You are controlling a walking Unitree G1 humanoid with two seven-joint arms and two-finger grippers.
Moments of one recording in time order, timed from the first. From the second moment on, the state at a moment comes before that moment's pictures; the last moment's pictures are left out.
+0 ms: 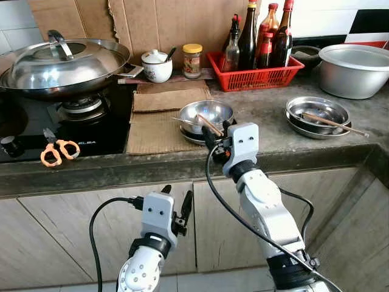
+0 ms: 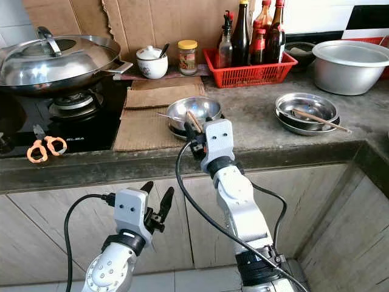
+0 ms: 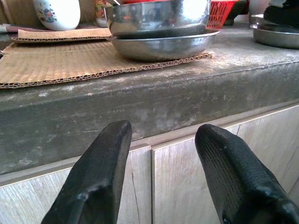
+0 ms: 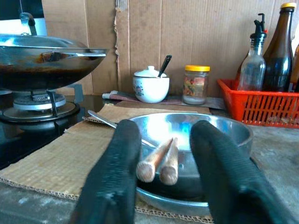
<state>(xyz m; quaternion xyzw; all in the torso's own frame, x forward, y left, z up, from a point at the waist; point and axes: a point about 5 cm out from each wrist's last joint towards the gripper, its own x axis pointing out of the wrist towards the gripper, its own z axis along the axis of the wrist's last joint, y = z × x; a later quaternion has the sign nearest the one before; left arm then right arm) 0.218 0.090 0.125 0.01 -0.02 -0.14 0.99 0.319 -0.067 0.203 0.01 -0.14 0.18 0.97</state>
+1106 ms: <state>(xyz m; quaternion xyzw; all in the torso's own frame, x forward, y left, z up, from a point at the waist) 0.219 0.092 0.127 0.02 -0.03 -0.13 0.99 0.307 -0.101 0.243 0.06 -0.23 0.09 0.97</state>
